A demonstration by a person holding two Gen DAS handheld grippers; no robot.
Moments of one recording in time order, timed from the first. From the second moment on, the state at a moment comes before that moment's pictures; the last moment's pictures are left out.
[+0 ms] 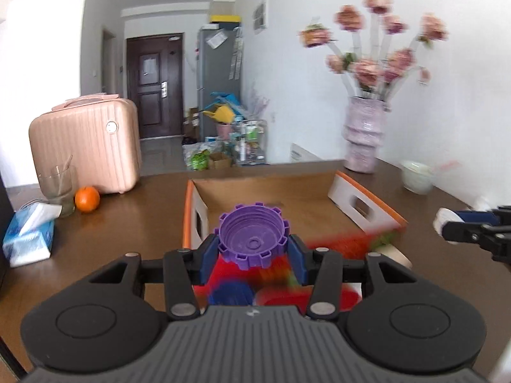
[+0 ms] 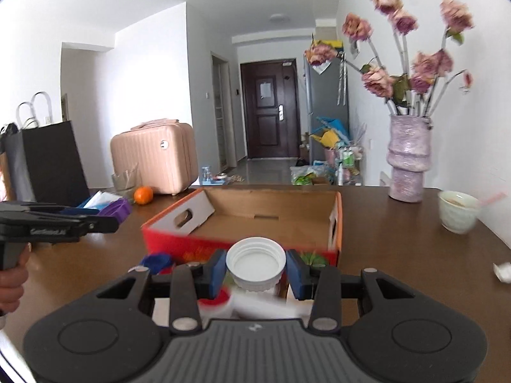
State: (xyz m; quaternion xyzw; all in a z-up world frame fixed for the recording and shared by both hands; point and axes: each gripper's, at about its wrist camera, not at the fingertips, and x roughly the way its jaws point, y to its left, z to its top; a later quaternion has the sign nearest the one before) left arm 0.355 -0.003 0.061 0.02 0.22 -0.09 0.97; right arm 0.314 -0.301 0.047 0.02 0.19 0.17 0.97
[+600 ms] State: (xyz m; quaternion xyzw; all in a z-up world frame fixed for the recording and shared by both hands) left arm 0.624 0.008 0.005 0.00 0.38 -0.09 0.92; right arm 0.644 -0.270 0.006 -0.04 0.36 0.09 0.93
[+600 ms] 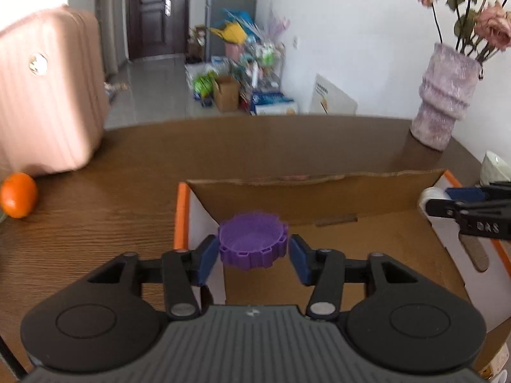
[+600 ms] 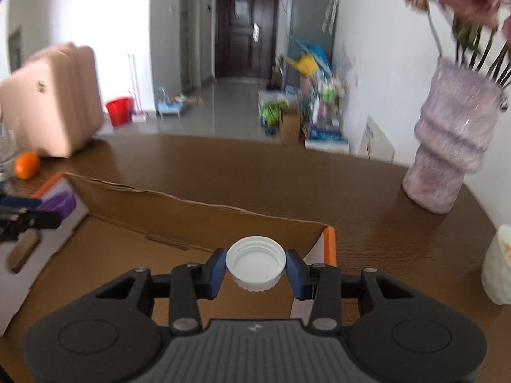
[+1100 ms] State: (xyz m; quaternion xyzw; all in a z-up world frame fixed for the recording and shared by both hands) left arm 0.580 0.009 0.044 0.01 0.36 -0.12 0.93; right arm 0.608 -0.256 0.035 -0.06 0.35 0.10 0.93
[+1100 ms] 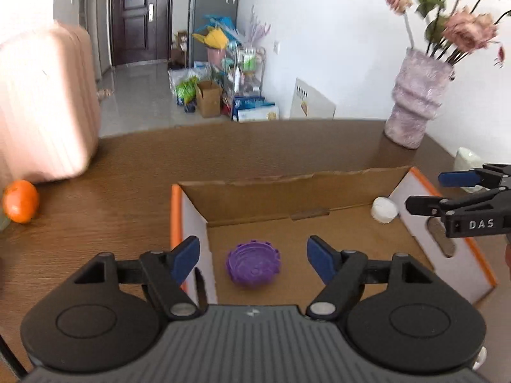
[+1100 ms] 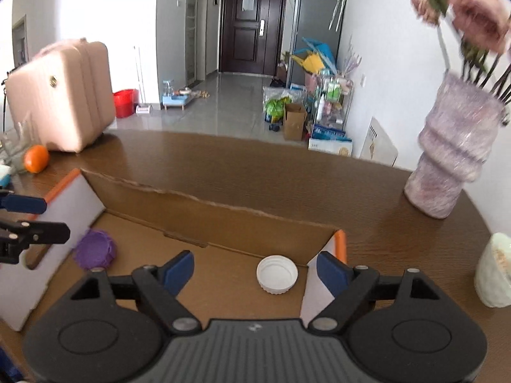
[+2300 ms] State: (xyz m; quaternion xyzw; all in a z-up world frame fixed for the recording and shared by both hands) left arm 0.135 0.053 0.039 0.05 0.16 -0.18 0.97; right arm 0.141 -0.252 0.034 0.00 0.12 0.05 0.99
